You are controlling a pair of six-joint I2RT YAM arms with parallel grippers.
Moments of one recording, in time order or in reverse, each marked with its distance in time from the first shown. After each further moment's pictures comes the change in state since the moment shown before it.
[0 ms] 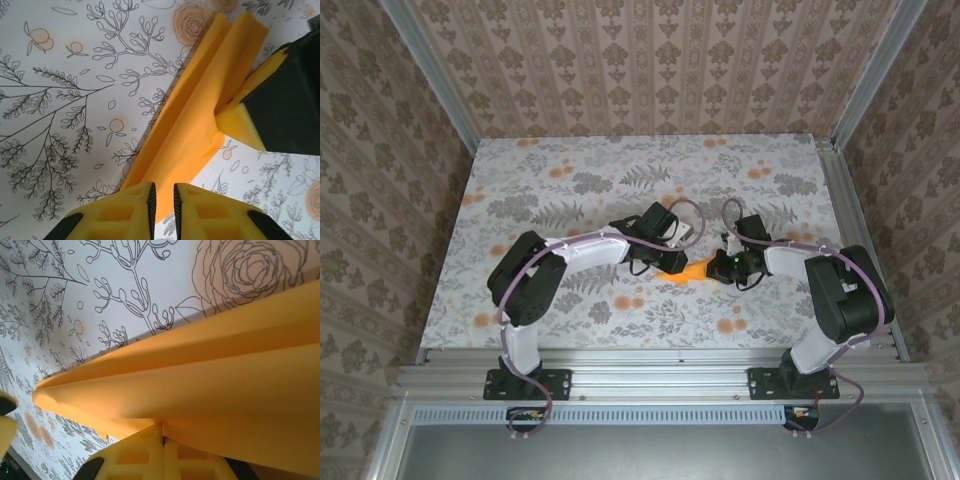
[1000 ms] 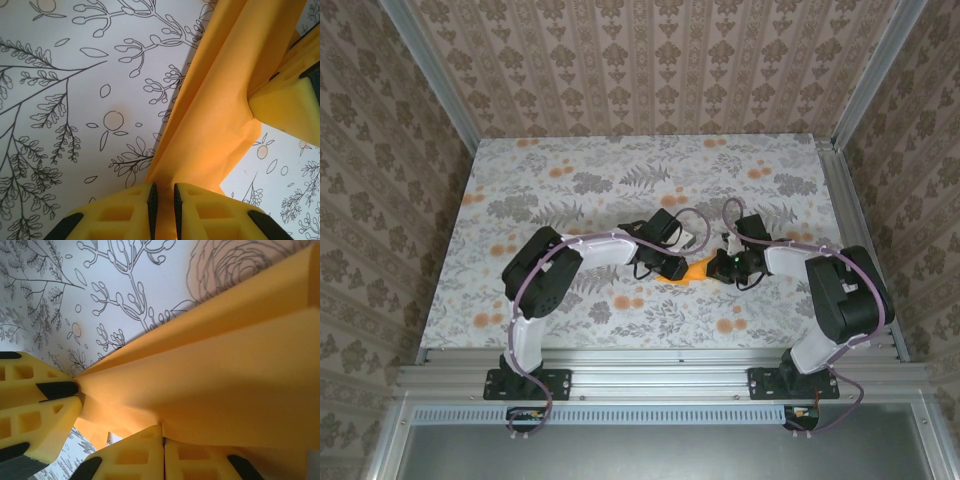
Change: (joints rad) left arm -0.006 0.091 0.015 0.004 -0.001 0.048; right arm -0.001 -0.009 -0.001 -0.003 0.014 0.004
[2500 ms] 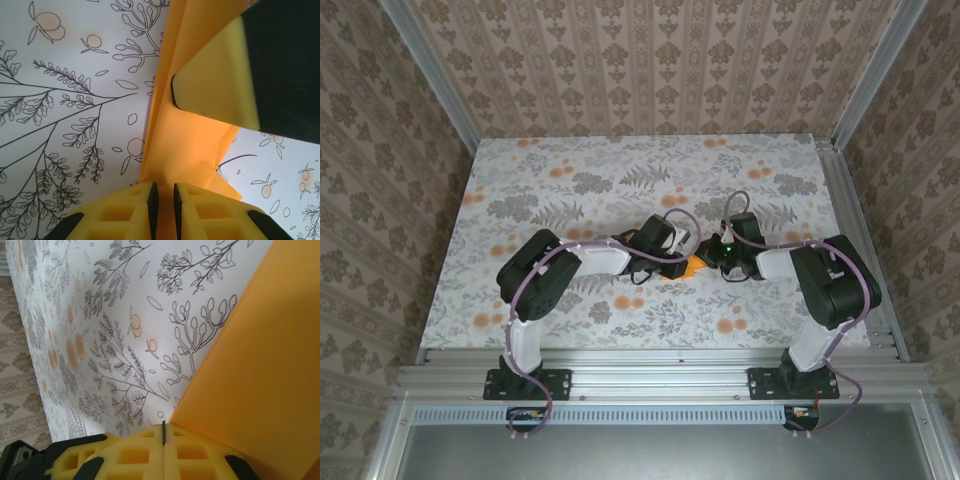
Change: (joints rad) left arm 0.002 -0.036 -0.157 0.296 -0.030 -0.155; right arm 0.040 0.116 -0.050 0.534 -0.011 0.400
